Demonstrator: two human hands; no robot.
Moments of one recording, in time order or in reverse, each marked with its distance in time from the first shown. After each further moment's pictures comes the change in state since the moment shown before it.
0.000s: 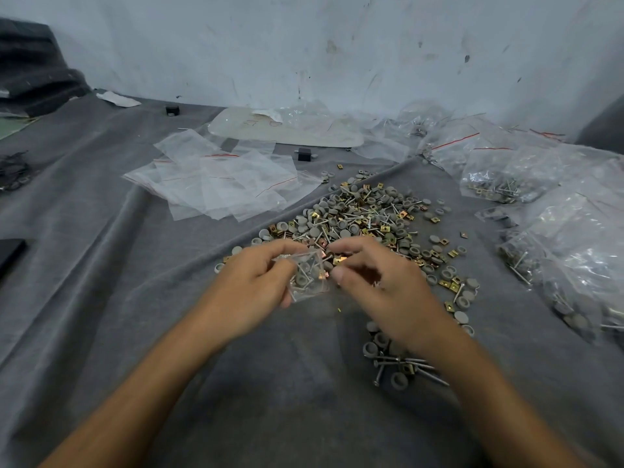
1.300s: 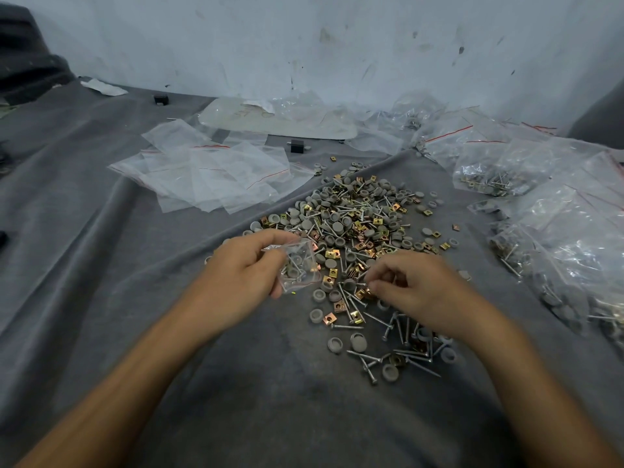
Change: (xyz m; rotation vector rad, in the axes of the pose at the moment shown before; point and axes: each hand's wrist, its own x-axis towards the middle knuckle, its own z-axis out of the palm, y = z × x) left_hand 0.000 -0.002 -0.003 0.028 -0.013 0.017; right_hand -0.008 0.031 -0.047 -0.322 -0.197 0.217
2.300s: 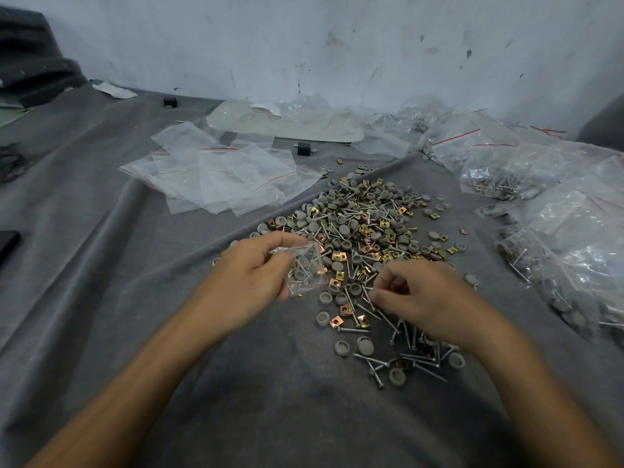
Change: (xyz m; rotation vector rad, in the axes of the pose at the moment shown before) left_hand 0.002 -0.004 0.000 -0.010 -0.004 -0.005; right_hand -0.001 -0.009 0.004 -0.075 -0.037 0.039
